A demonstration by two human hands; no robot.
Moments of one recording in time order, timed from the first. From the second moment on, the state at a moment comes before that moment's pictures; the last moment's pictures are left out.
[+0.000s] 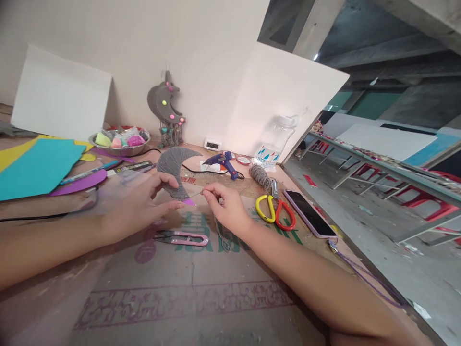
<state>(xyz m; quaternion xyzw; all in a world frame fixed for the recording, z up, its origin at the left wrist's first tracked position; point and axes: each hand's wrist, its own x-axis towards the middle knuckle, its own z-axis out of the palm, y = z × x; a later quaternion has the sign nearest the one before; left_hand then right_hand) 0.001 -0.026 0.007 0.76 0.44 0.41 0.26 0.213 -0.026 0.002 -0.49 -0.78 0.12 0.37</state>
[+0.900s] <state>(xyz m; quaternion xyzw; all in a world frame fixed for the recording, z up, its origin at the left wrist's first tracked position) -0.005 -0.025 0.008 0.81 0.35 0.39 0.28 0.211 -0.031 0.005 -0.45 -0.75 0.27 0.41</state>
